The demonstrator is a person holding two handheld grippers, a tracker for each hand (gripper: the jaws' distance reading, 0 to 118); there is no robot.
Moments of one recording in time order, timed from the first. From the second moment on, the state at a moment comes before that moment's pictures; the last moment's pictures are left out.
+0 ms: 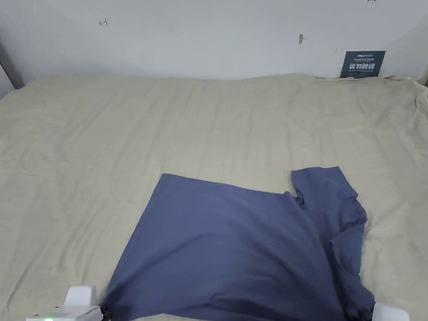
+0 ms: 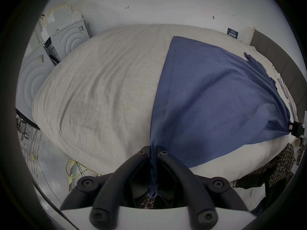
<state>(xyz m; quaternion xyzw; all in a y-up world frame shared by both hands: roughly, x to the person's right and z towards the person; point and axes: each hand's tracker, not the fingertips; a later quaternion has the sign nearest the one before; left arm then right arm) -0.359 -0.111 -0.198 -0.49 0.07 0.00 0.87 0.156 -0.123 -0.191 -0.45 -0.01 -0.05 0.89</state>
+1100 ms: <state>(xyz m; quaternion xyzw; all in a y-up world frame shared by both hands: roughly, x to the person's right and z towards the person) -0.260 0.076 -0.233 -0.17 0.00 -0.03 0.98 0.138 0.078 -0.188 -0.15 -0.03 0.01 0.99</state>
